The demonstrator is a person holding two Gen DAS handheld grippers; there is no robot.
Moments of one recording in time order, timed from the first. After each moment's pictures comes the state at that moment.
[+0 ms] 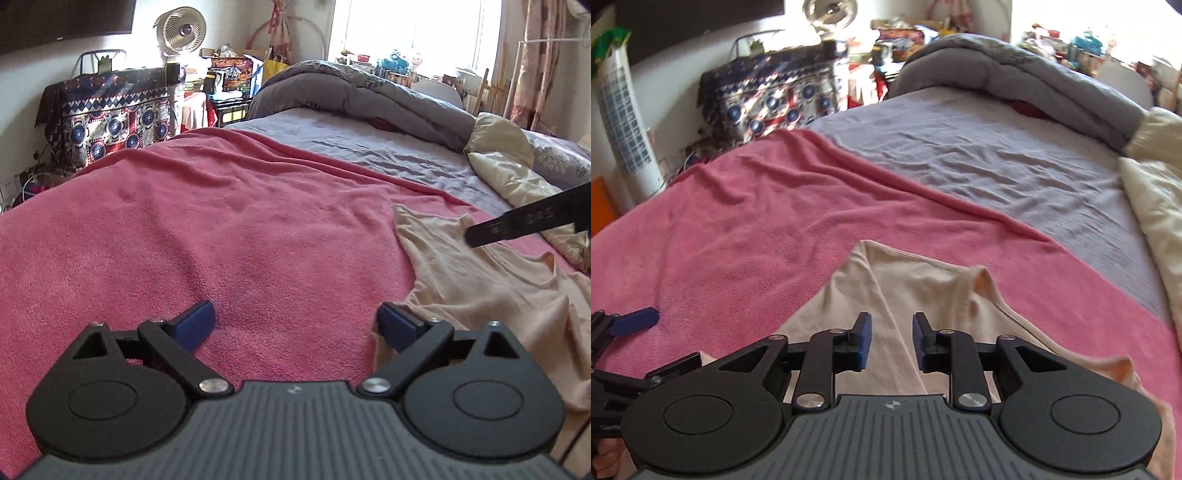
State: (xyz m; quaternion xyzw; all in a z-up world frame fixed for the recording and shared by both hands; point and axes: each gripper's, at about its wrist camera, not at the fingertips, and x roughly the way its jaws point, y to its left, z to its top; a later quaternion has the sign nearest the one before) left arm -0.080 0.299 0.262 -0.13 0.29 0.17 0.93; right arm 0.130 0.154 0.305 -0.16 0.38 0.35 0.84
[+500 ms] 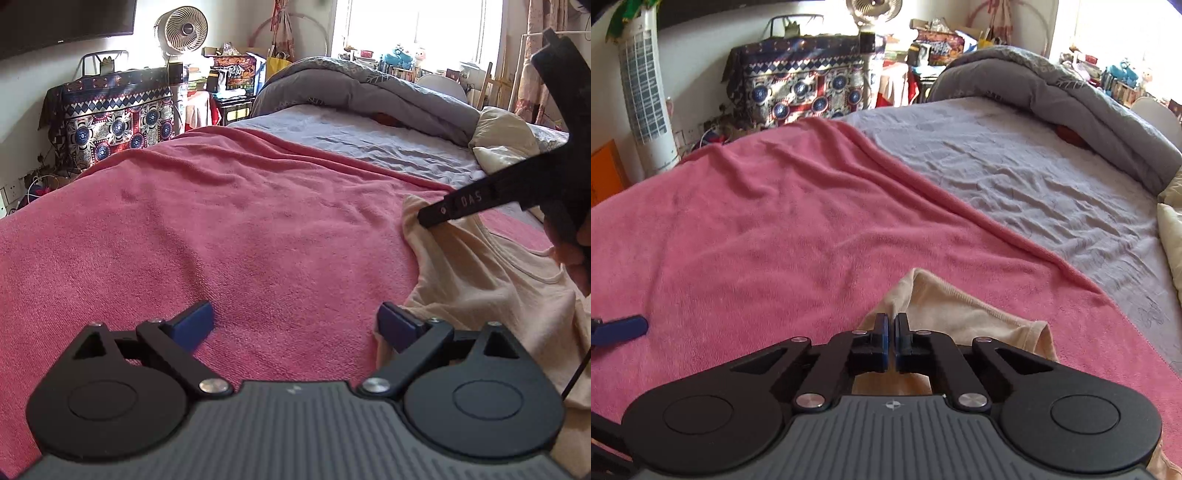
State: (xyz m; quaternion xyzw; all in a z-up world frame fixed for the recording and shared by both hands) left arm -0.077 0.293 0.263 -0.11 0.30 0.18 0.93; right arm 0.127 0.195 0.309 -0.17 0.35 0.37 0.85
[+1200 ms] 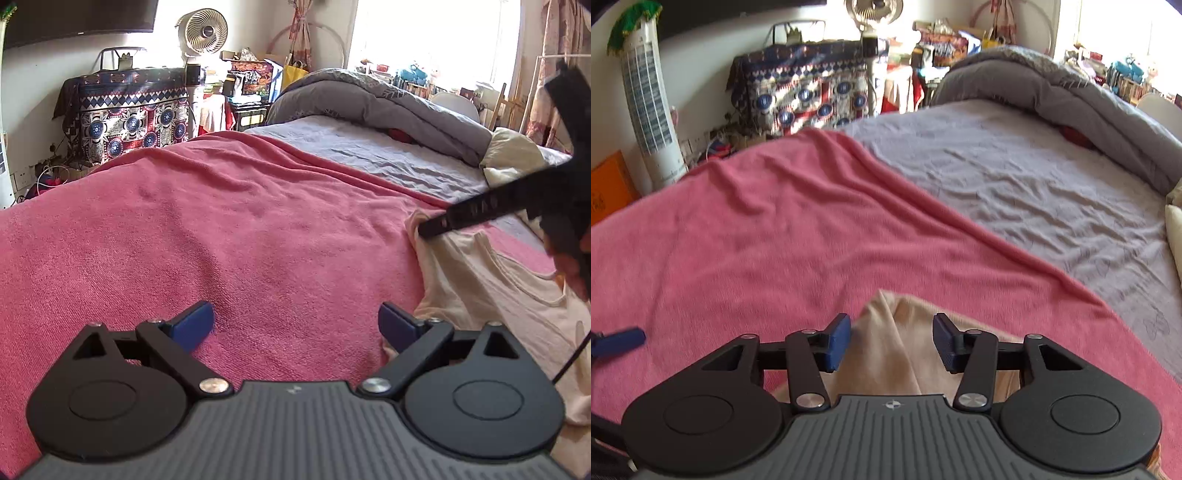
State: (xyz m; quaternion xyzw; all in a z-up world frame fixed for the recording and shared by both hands) left arm -0.085 0.305 0.266 -0.15 0.27 0.20 0.93; right arm 0.150 0.197 0.297 -0.19 0.38 0.37 0.82
